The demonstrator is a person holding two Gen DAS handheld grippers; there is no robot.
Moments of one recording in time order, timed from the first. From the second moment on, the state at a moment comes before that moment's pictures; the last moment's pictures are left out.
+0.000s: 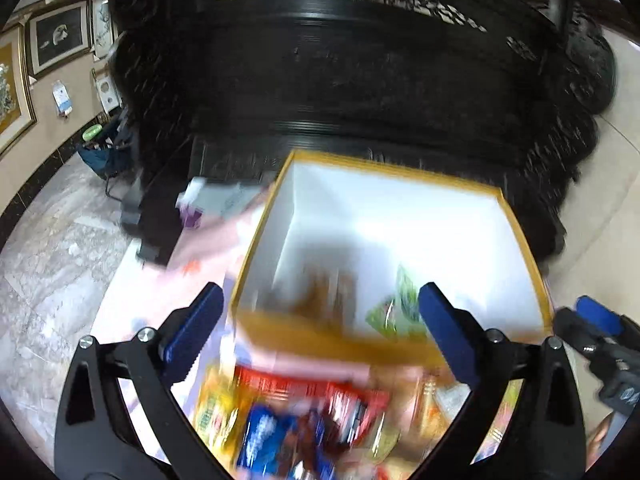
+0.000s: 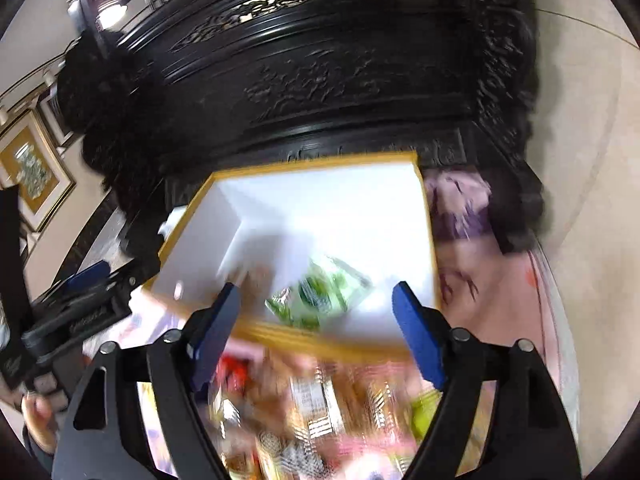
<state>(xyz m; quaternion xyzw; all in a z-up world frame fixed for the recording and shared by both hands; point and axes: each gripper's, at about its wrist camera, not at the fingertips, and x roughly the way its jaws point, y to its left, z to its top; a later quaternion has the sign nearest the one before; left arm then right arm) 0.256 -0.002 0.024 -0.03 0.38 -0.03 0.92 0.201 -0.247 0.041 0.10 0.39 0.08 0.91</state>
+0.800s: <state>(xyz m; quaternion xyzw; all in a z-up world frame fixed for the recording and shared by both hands) 0.001 0.039 -0.067 -0.02 0.43 -0.06 0.90 0.011 -0.262 -0.109 0.09 0.47 -0.03 0.88</state>
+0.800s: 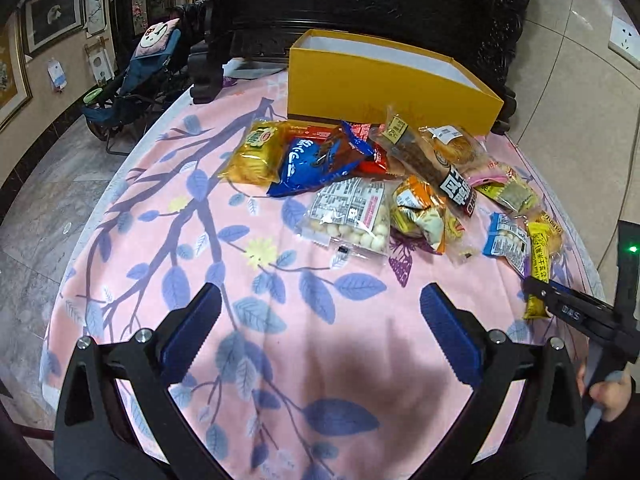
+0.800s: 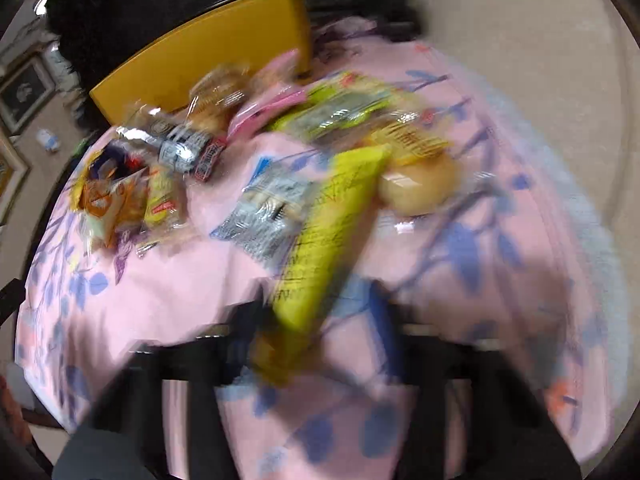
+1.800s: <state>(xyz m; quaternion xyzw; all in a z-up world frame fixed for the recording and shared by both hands) 0.094 -0.073 -0.113 0.07 0.43 -0.07 0.90 -0.005 -0.281 -0.114 0.15 0.48 0.07 0.86</state>
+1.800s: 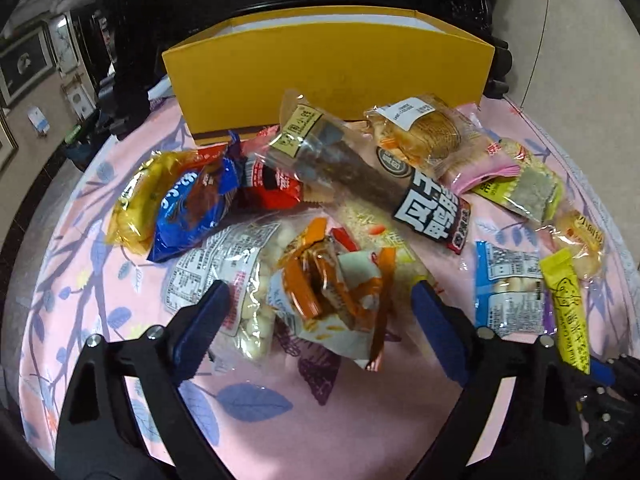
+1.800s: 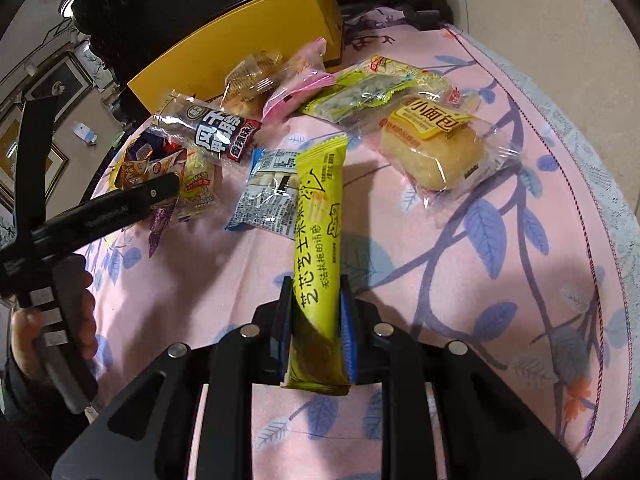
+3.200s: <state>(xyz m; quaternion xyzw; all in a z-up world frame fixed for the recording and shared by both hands) 0.049 -0.003 -0.030 -0.04 0.39 -0.14 0.91 0.027 -0.219 -0.030 0.10 0.41 0.09 0.90</state>
